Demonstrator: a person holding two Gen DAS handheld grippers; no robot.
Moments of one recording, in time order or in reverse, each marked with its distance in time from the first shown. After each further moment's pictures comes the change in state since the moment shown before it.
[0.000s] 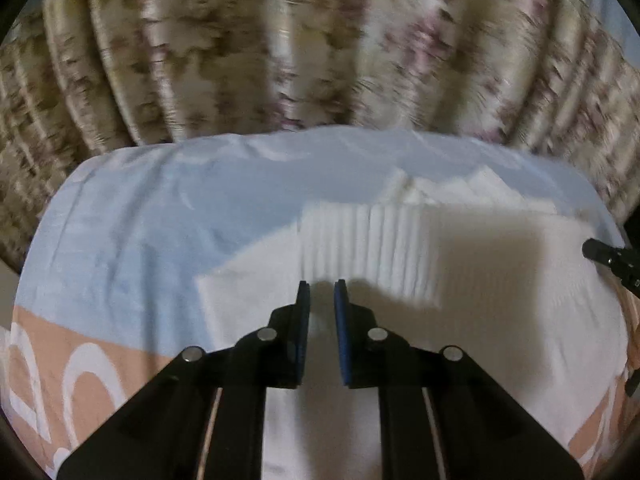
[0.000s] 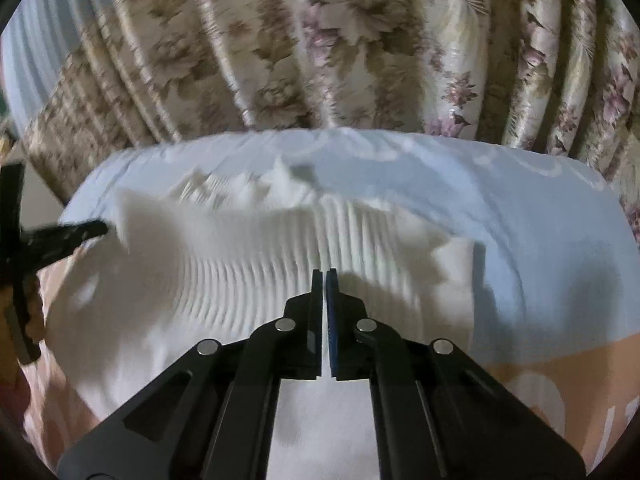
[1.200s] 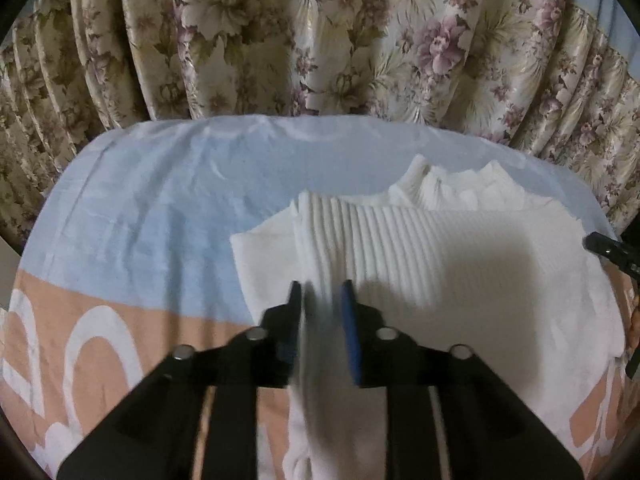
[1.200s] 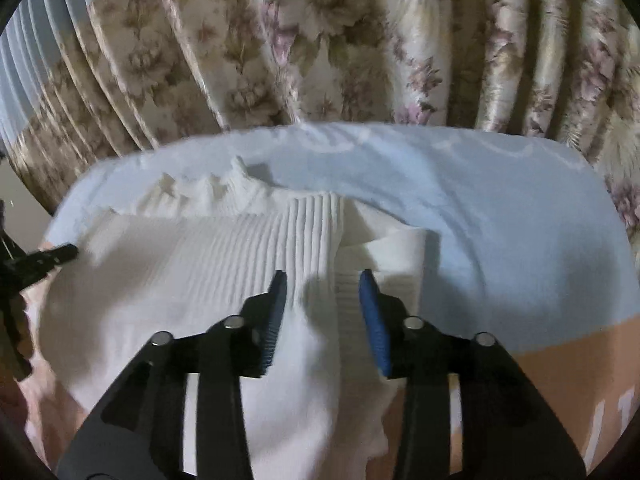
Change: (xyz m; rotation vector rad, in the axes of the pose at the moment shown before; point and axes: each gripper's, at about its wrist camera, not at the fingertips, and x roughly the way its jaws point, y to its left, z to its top) left arm -0.021 0.014 -0.025 -0.032 0.014 -0.012; right arm -0.019 -0.028 -0.012 0.038 0.000 -0.033
